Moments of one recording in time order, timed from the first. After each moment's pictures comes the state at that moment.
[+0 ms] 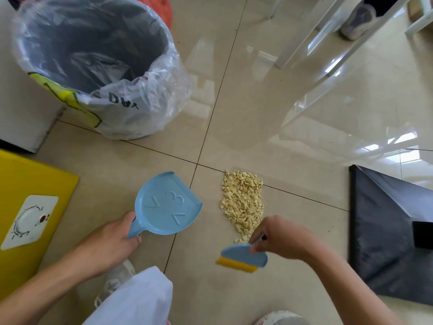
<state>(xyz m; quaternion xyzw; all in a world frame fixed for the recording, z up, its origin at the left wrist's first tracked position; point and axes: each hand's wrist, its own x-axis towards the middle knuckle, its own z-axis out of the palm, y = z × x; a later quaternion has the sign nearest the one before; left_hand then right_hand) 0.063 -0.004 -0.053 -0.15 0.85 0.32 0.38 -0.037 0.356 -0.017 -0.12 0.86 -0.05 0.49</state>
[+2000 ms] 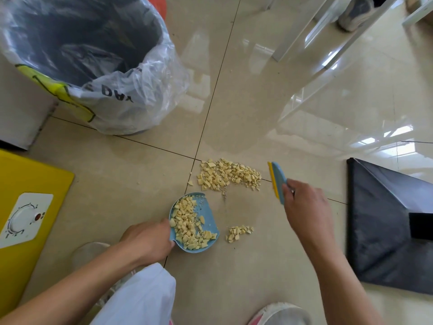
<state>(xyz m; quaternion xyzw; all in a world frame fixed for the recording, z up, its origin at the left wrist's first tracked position) 0.041 0.063 -0.075 0.00 0.87 0.15 0.47 -0.045 0.360 0.004 0.10 0.99 -0.06 0.12</state>
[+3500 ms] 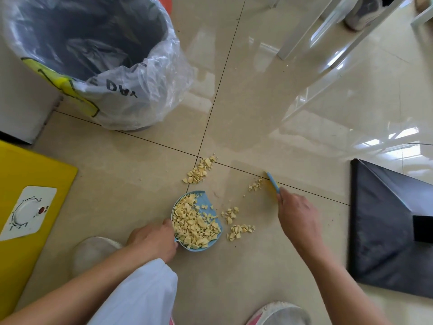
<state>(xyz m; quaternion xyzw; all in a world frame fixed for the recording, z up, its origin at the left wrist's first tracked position) 0.048 0.081 -0.069 -0.05 0.86 0.10 0.50 -0.034 0.383 -0.048 0.02 0.99 0.03 0.15</state>
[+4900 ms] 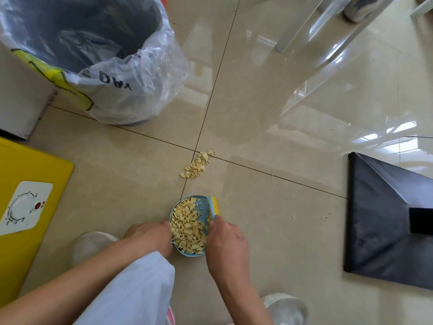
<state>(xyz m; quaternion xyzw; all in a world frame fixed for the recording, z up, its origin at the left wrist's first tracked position) 0.054 0.078 -0.080 0.02 0.85 0.06 0.52 0.066 0.247 -0.054 0.04 0.96 -0.12 0.24</state>
